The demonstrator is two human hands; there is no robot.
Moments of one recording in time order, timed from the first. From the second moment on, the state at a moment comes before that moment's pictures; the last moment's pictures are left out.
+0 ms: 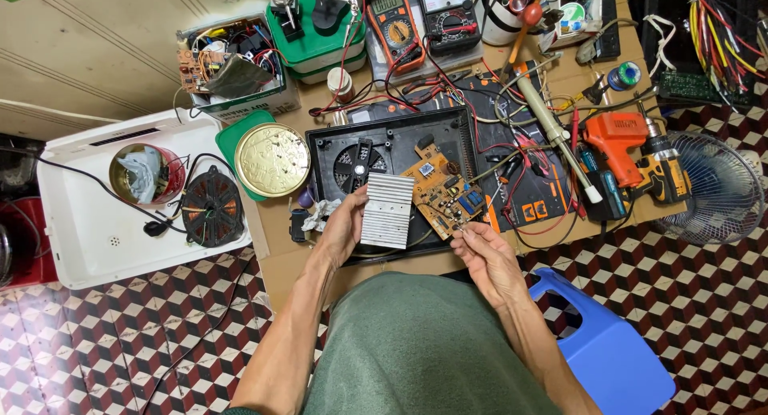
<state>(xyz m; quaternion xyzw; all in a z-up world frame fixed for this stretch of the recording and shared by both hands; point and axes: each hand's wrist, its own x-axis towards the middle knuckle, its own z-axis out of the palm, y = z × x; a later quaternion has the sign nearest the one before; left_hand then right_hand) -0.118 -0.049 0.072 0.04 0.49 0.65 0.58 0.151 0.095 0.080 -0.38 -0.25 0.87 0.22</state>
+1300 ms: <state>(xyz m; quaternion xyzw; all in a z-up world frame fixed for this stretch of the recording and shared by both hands) -0.118 -0.035 0.109 0.01 0.54 0.60 0.58 0.152 0.098 0.079 -0.39 -0.25 0.87 0.19</state>
